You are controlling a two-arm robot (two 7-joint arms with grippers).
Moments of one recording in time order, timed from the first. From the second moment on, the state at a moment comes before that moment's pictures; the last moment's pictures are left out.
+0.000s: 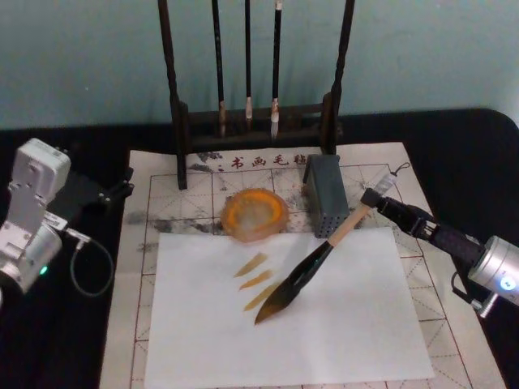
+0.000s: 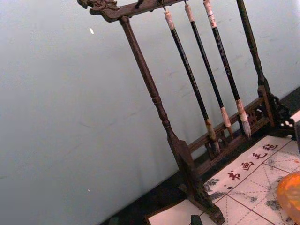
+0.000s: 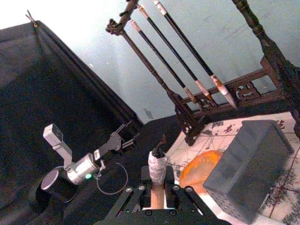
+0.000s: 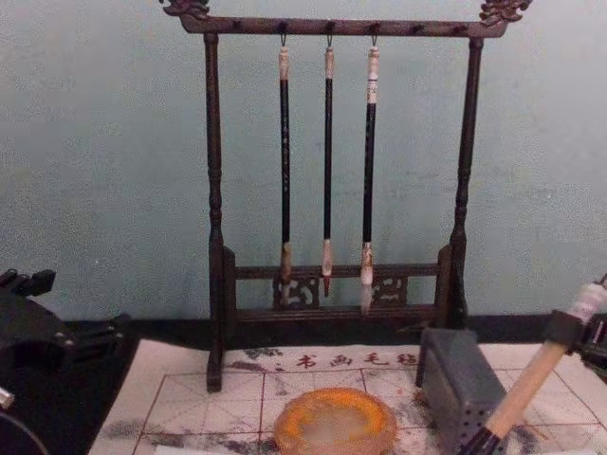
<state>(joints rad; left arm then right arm) -0.20 0.60 0.45 -1.41 -0.25 -0.12 0.03 0.25 0.65 -0.52 -1.28 1.28 0.14 0.83</state>
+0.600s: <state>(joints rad) -0.20 0.60 0.45 -1.41 -0.25 -0.12 0.03 0.27 0.63 -0.53 -1.26 1.25 0.14 0.84</state>
